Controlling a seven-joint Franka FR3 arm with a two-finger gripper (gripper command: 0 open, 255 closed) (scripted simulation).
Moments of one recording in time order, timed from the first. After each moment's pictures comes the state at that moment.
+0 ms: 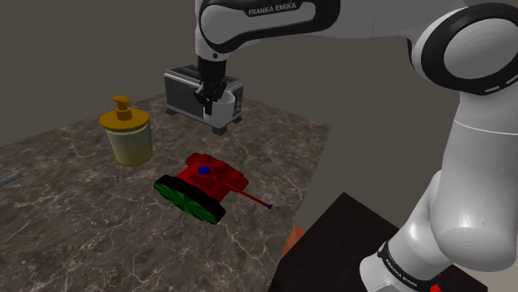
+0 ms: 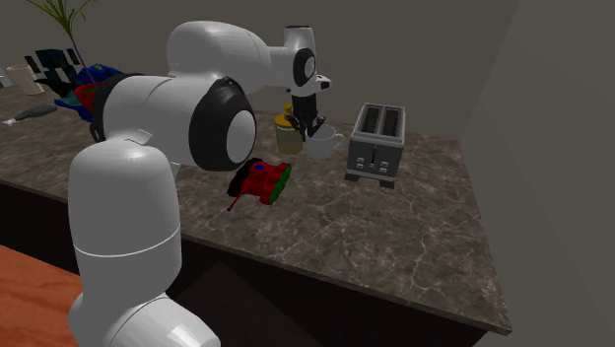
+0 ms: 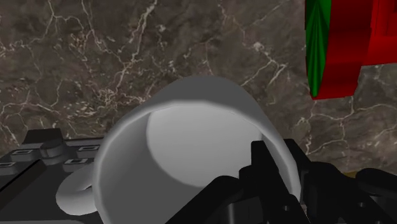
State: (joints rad) arm 0.17 0.32 0.13 -1.54 -0.10 1.92 0.02
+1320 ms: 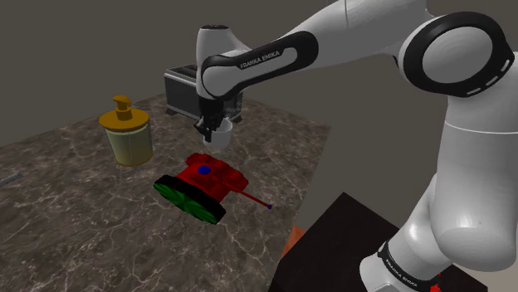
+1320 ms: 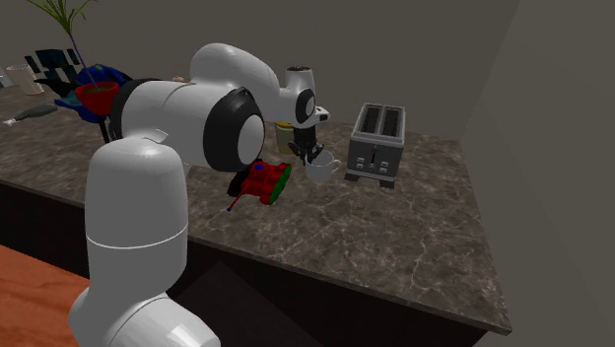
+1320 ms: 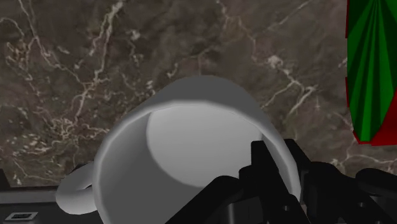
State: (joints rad) arm 0.17 0.39 0.12 -1.71 -0.12 2.16 0.05
